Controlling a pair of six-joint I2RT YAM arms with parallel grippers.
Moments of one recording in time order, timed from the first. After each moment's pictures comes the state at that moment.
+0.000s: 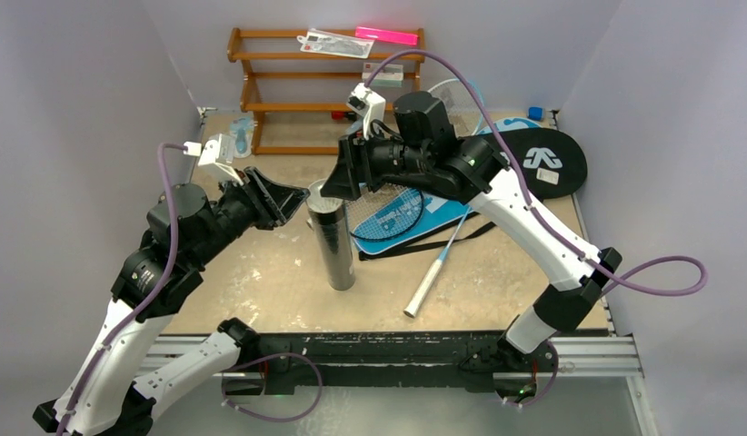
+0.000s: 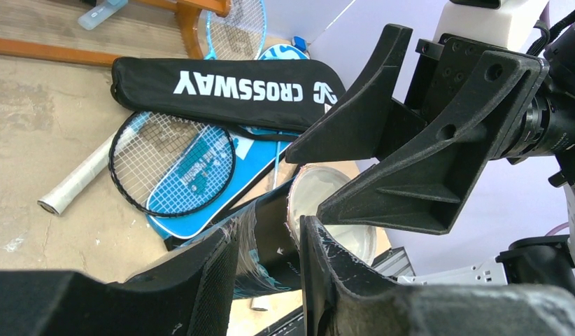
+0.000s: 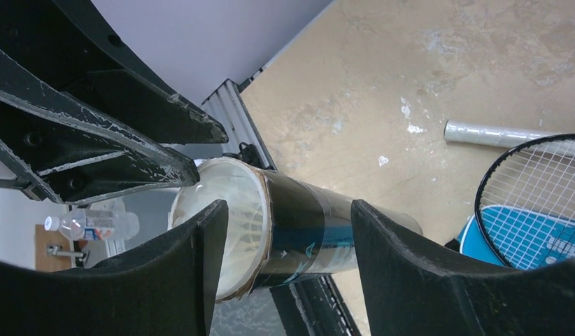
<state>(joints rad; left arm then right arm) -0.58 0.77 1.26 -0.65 0.01 -0.67 0.84 1.60 1.91 -0.74 -0.44 0.40</state>
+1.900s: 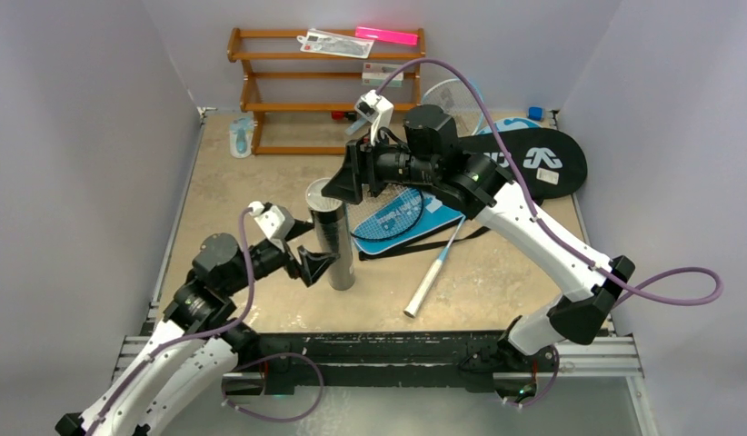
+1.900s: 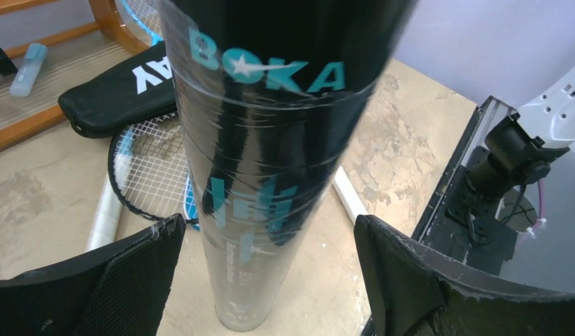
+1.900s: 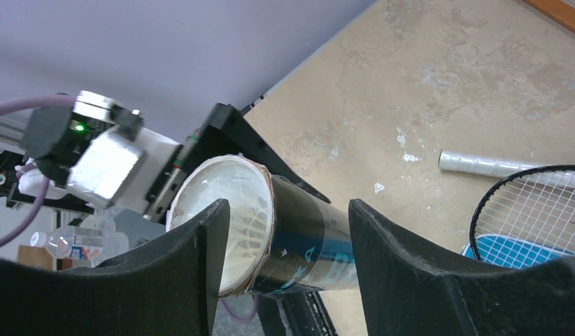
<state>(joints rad) -0.58 0.47 0.63 -0.24 0.35 -0.13 0.84 1.50 1.71 -0.53 -0.42 0.41</state>
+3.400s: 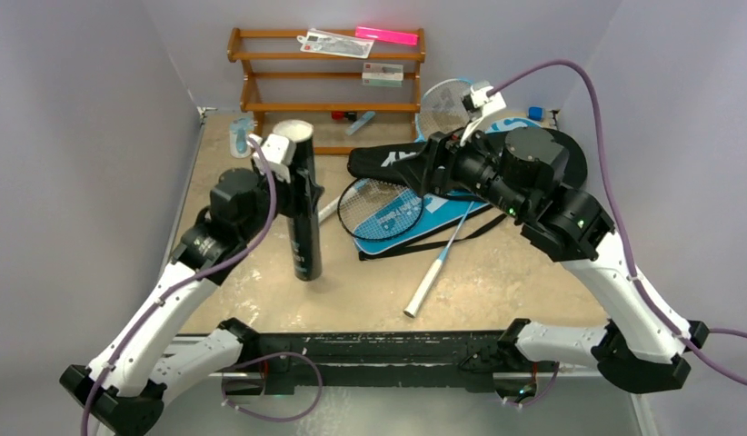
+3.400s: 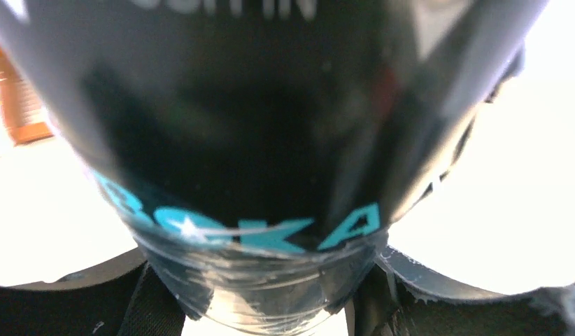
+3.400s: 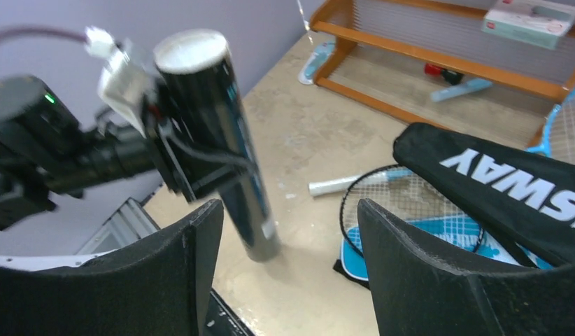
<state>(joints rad) -0.55 0.86 0.96 -0.34 -0.01 -0.17 0.82 1.16 1.67 -0.64 0.03 0.33</state>
